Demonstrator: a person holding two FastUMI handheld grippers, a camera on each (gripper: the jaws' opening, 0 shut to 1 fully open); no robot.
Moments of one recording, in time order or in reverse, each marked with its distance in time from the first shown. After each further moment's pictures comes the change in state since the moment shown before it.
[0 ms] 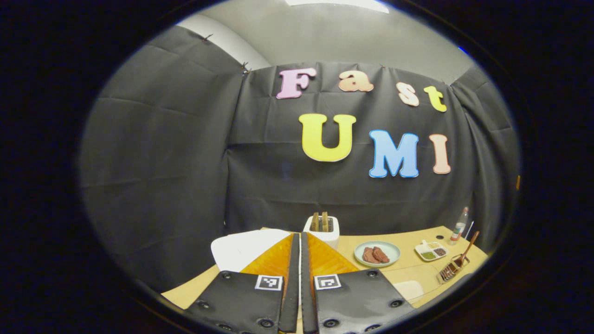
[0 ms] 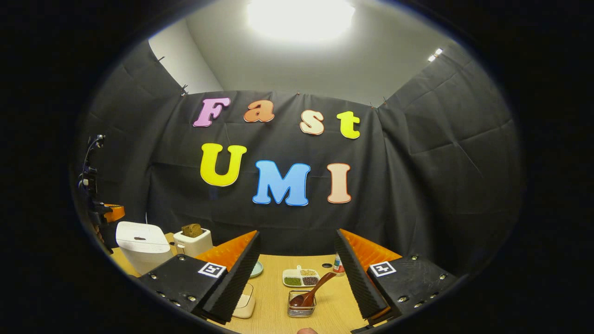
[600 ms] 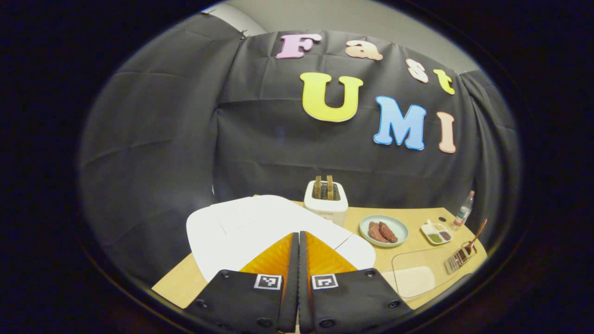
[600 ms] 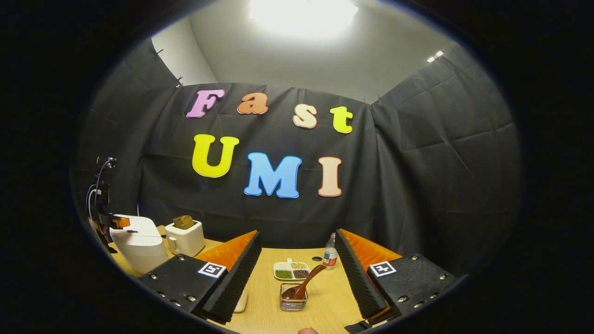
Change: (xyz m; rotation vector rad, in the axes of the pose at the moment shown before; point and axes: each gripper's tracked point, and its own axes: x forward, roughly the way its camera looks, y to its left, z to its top) left arm 0.070 0.016 -0.086 -0.018 0.215 -0.046; right arm -0.014 -0.009 -0.010 -0.022 0.049 -0.062
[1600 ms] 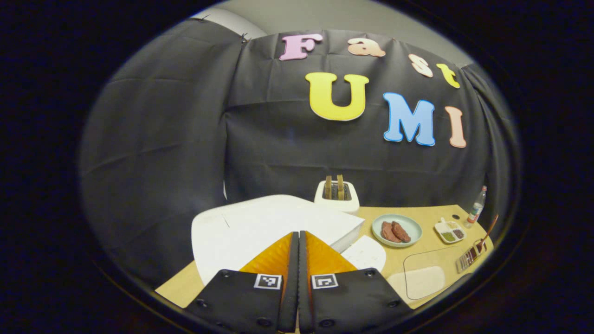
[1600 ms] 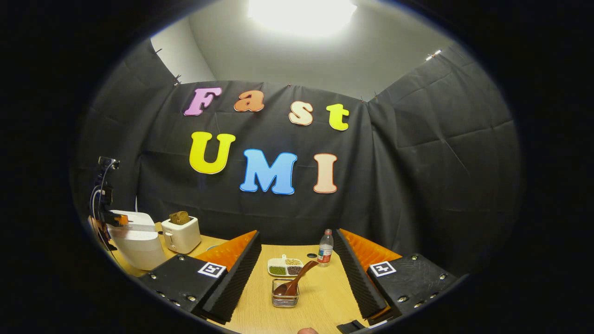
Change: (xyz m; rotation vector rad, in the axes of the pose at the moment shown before) left arm -0.006 0.009 0.033 0.056 -0.082 0.105; right arm -0.004 -0.019 -0.008 0.009 0.011 0.005
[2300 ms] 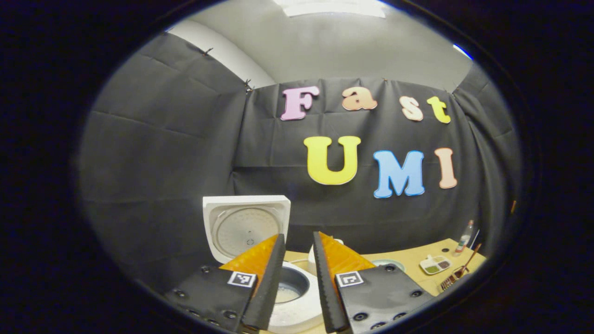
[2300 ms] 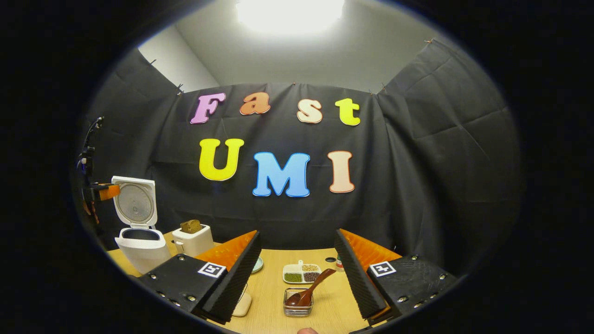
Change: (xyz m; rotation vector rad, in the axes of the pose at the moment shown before) left arm -0.122 -0.032 0.124 -0.010 -0.305 -0.010; right arm 0.056 0.005 -0.006 0.087 -0.002 0.113
